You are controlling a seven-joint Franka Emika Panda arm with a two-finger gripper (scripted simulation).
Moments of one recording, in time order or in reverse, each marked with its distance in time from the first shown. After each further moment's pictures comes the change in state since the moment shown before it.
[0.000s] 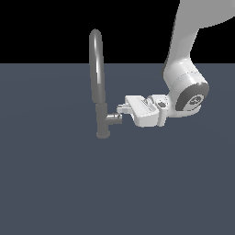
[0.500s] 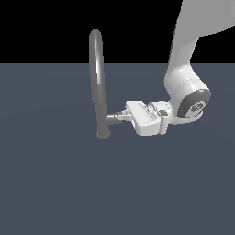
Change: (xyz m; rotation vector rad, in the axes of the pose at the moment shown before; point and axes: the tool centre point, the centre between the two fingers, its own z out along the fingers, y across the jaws) arm 0.019 0.017 0.000 -0.006 -0.006 -0.008
